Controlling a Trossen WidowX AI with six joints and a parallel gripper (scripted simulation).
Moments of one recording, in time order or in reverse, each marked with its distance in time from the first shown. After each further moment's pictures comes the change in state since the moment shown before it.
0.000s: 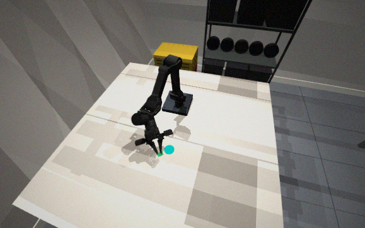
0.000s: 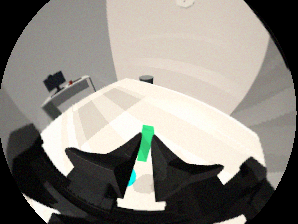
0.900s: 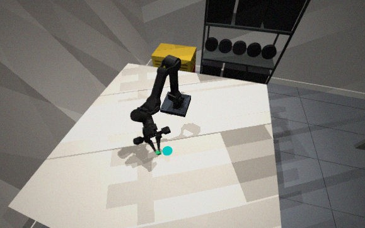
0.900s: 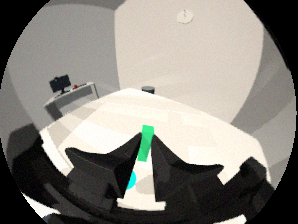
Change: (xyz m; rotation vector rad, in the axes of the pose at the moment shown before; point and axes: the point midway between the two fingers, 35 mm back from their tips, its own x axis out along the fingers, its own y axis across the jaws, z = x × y) arm -0.015 0.004 -0.002 -0.032 -0.145 0.042
